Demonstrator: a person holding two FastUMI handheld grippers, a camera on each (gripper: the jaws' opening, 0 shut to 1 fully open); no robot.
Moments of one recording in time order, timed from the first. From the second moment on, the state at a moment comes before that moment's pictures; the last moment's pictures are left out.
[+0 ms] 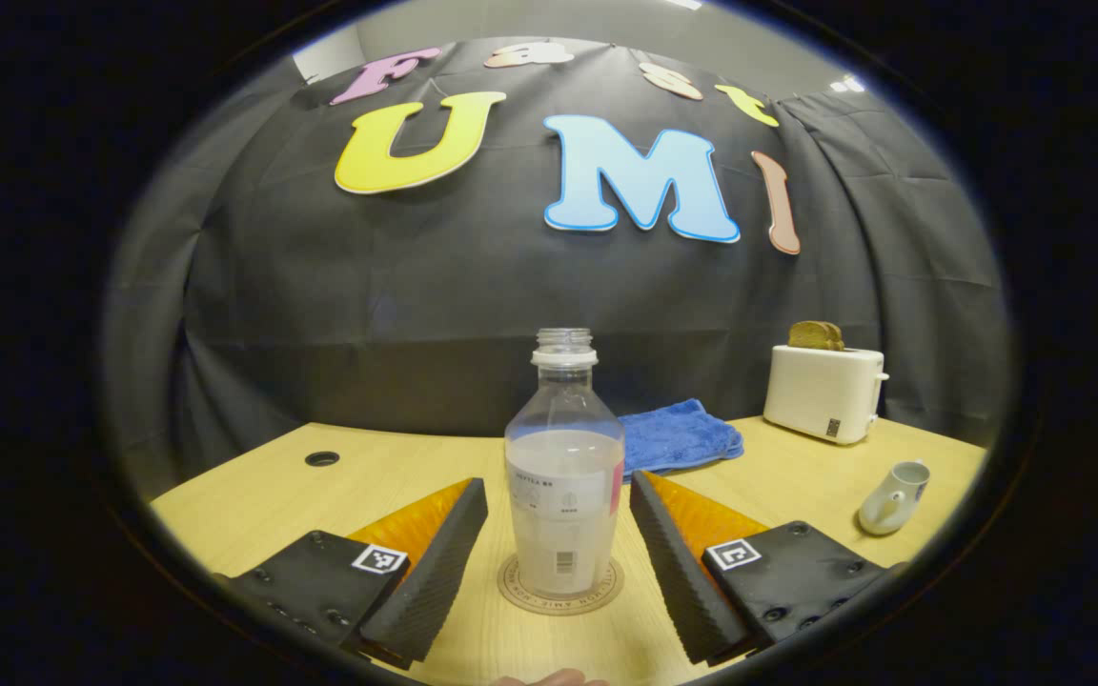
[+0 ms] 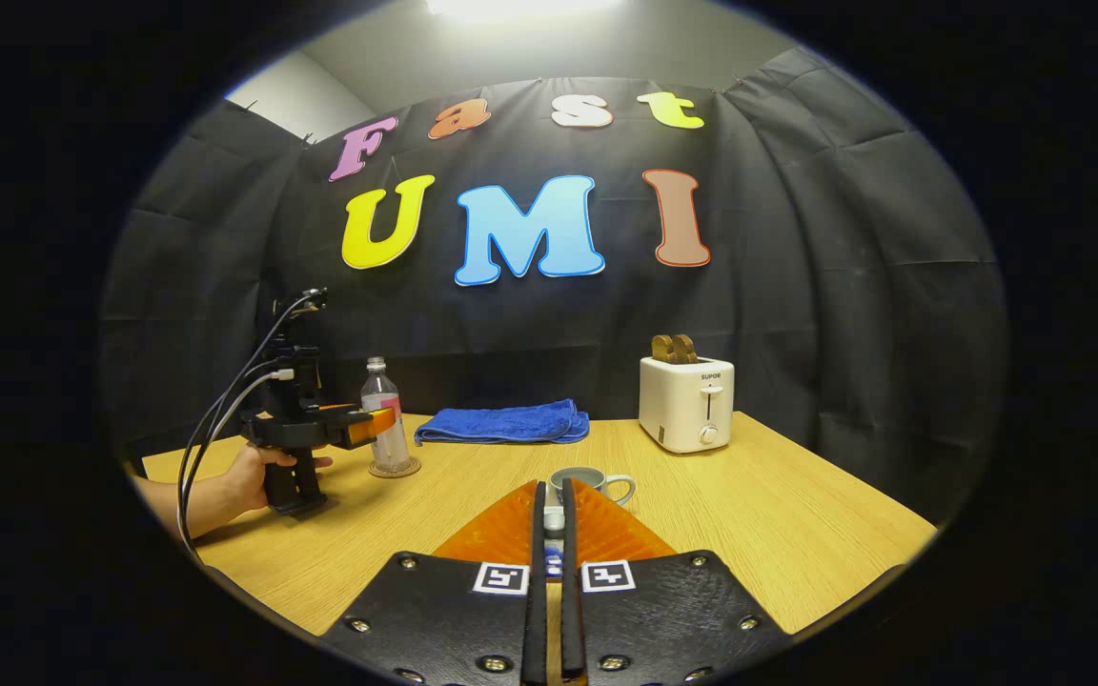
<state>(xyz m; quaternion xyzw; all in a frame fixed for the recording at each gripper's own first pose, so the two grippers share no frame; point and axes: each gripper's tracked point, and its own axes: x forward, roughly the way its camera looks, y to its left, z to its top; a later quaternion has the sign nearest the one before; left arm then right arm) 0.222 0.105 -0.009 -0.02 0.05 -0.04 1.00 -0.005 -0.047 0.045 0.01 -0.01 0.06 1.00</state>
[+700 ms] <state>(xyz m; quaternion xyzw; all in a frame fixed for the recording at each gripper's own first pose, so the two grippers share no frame) 0.060 0.050 0.031 -0.07 0.01 -0.08 0.99 0.124 -0.053 0.036 0.00 -0.01 0.03 1.00</state>
